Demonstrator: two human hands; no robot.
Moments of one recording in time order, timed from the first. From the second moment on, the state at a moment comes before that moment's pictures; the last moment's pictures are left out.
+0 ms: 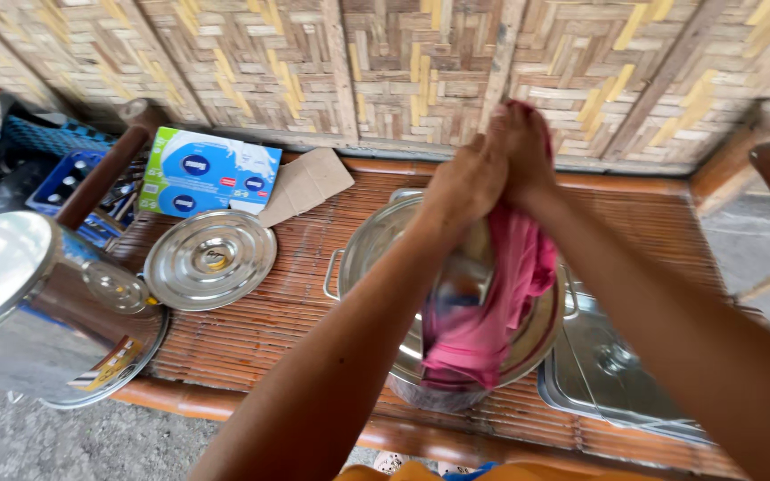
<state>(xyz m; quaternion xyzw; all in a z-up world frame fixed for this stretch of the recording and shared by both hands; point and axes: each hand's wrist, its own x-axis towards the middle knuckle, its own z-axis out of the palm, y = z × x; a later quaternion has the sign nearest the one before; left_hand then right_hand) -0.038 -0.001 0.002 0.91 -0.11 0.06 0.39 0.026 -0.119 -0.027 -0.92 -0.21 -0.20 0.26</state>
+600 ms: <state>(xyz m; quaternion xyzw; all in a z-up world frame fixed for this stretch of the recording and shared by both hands) -0.007 0.035 -0.014 0.77 -0.01 -0.04 0.64 -0.124 -0.063 -0.100 -0.88 -0.25 -0.32 0.23</state>
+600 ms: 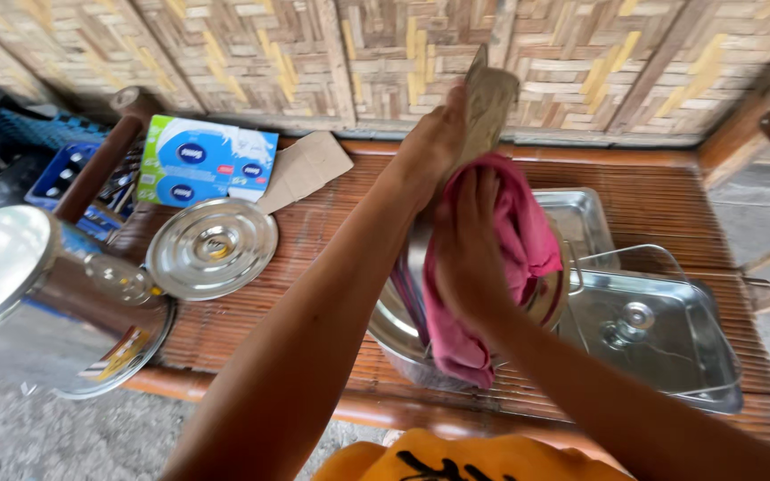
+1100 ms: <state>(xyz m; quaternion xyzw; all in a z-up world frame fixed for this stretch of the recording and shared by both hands) -0.035 0.034 0.003 0.78 0.08 -0.02 0.62 -0.113 -0.071 -0.091 -0.61 0.12 -0.09 0.78</state>
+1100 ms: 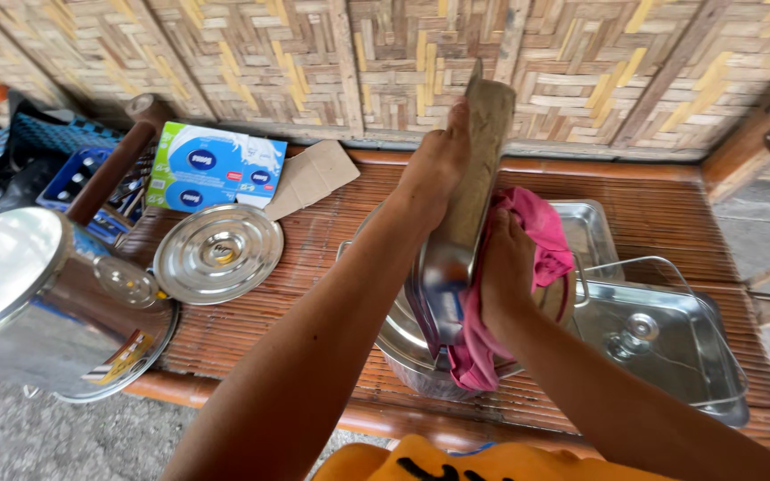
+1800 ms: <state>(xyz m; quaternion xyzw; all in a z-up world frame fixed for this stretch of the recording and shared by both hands) -0.114 0.043 -0.012 0.88 -0.01 0.12 0.45 -0.021 -0.128 0.021 -0.79 -0.11 -0.45 0.39</state>
